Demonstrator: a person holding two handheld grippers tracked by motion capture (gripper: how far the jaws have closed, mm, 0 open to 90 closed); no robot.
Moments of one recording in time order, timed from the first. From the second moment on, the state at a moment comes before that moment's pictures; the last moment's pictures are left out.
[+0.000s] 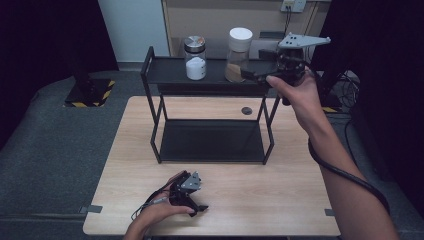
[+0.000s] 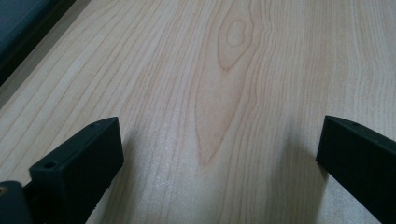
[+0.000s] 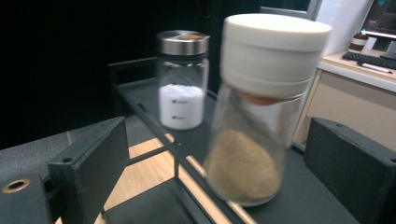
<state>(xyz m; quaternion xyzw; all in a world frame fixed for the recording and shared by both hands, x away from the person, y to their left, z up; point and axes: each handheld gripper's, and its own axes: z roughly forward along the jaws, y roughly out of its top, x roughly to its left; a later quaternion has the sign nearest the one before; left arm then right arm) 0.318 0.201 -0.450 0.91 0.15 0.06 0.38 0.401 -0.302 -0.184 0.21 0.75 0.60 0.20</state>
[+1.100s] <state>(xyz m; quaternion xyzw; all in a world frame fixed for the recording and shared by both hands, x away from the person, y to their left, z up) 0.318 0.201 -0.449 0.91 0.15 0.06 0.38 0.326 -0.308 -0.293 0.20 0.77 0.59 0.15</state>
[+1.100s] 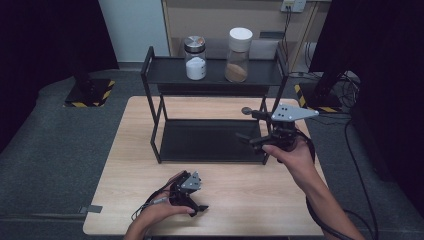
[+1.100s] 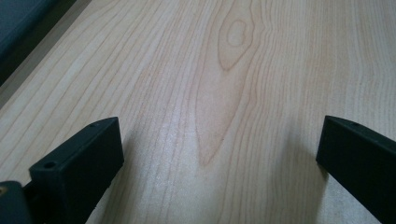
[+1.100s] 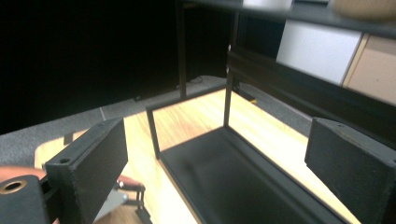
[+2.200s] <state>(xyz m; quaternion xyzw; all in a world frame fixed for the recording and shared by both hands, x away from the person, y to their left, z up) 0.318 0.201 -0.449 0.91 0.15 0.06 0.38 0.293 -0.317 -0.390 0.24 0.79 0.55 0.14</state>
